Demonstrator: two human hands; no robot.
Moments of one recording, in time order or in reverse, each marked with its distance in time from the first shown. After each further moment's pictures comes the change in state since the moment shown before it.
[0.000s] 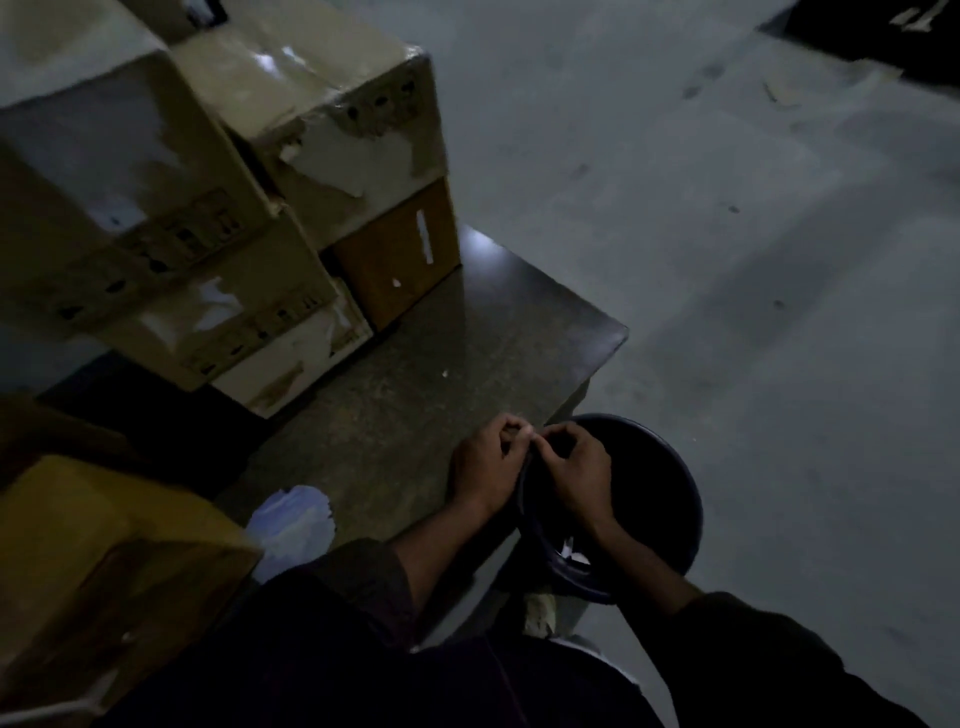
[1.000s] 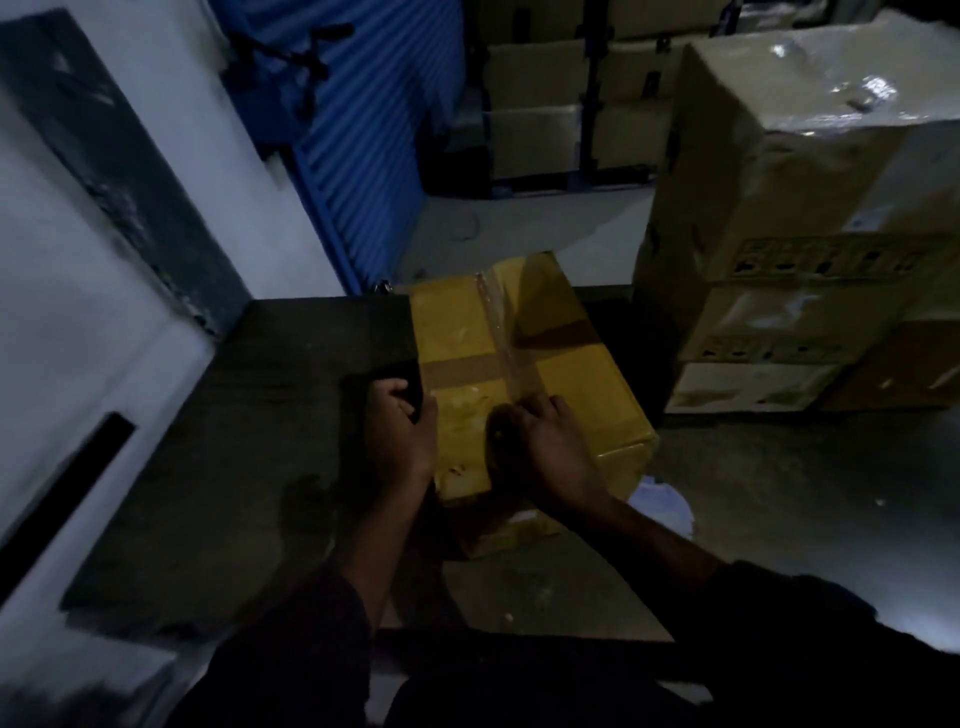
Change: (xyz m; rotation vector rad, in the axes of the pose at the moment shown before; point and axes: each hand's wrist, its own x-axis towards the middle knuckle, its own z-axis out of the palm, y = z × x) left_hand -0.260 -0.284 -0.376 -0.149 1.308 -0.556; right_hand -0.260 -0.240 0.332 -0.632 -0.697 -1.298
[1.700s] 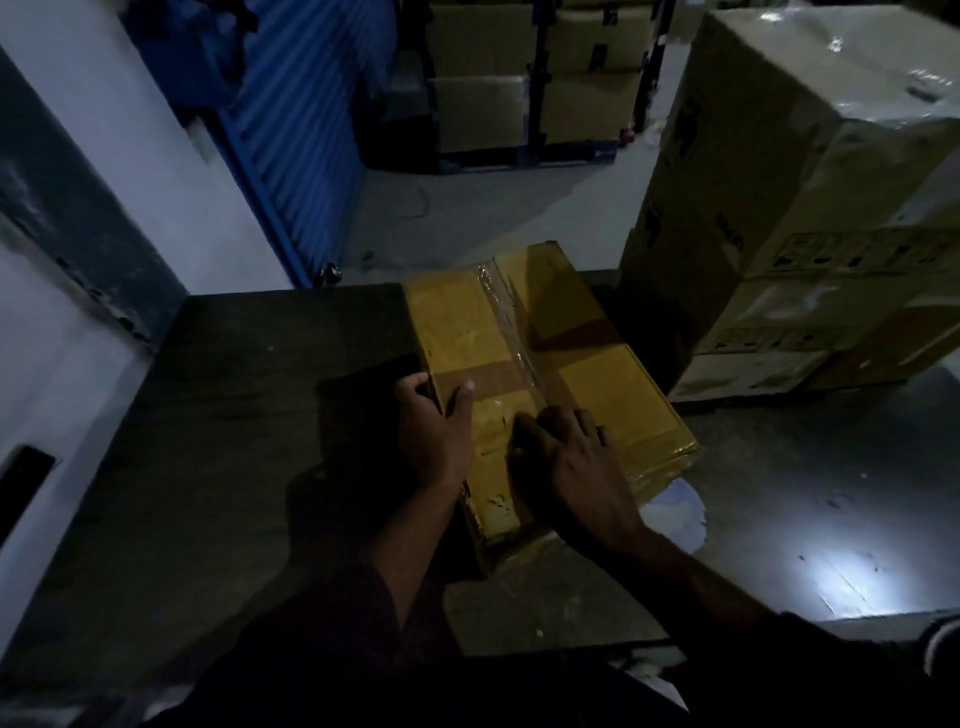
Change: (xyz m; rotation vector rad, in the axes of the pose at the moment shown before) left_hand 0.037 -0.011 0.030 -0.150 -0.210 -0.093; right_hand 0.009 -0.032 0.011 -0.131 -0.043 0.186
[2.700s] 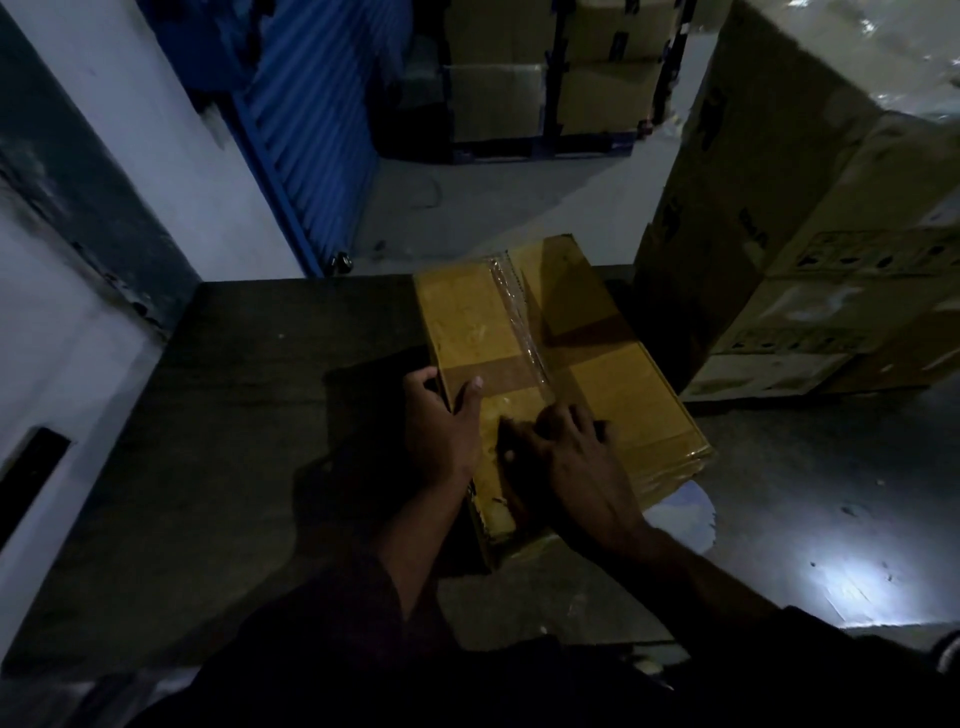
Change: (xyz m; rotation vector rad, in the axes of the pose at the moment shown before) left_hand -0.002 0.000 -0.001 0.010 0.034 0.005; right_hand 0.005 -0.006 -0.002 -0.071 -0.087 -0.051
